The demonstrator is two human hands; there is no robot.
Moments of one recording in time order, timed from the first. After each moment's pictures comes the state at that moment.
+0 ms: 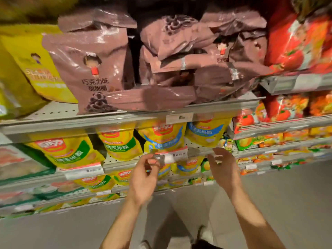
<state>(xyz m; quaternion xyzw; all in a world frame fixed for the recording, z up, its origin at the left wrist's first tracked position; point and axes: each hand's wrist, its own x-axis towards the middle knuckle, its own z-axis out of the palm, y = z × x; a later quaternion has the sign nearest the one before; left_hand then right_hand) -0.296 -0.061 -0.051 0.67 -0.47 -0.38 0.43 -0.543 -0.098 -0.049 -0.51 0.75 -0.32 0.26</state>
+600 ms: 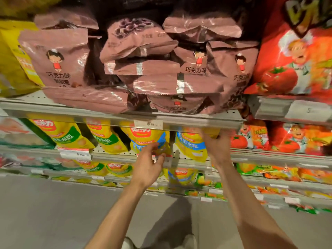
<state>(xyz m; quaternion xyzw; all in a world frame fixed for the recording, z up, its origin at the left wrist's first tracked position) -0.423 -0.123 -0.037 0.74 -0.47 -0.28 0.40 -0.619 -0.247 -0.032 -0.52 0.56 -0.48 0.43</state>
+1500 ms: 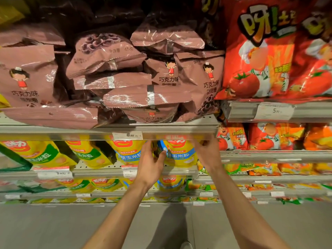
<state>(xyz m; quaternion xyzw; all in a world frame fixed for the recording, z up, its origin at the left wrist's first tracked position) -0.463 -0.169 -0.038 0.69 -0.50 -0.29 0.43 -0.646 -0.243 -0.019 -0.54 0.54 -0.47 0.44</state>
